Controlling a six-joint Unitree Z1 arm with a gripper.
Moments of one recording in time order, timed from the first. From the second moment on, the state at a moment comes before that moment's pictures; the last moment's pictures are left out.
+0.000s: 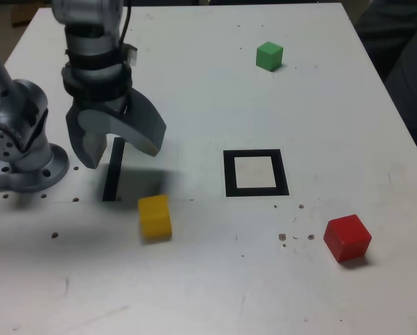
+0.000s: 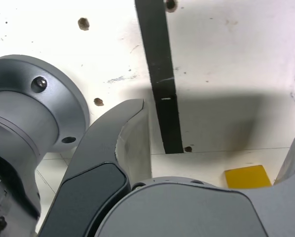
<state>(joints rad) -0.06 1.45 -0.74 0.96 -0.02 0.05</state>
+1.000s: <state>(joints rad) -0.25 1.72 -1.15 1.11 0.00 0.05</state>
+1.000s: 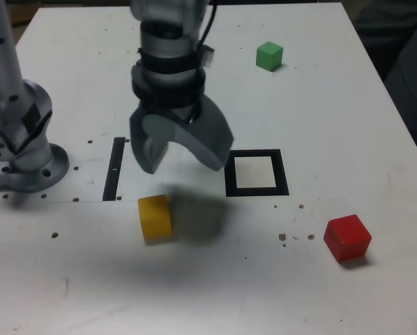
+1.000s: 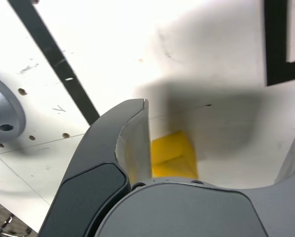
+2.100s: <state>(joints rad) -0.39 2.10 -1.86 1.43 0.08 0.17</state>
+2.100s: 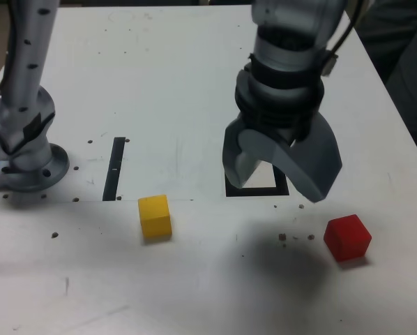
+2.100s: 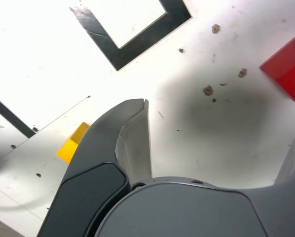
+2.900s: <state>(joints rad) -0.40 2.39 -2.35 1.59 0.10 0.35</state>
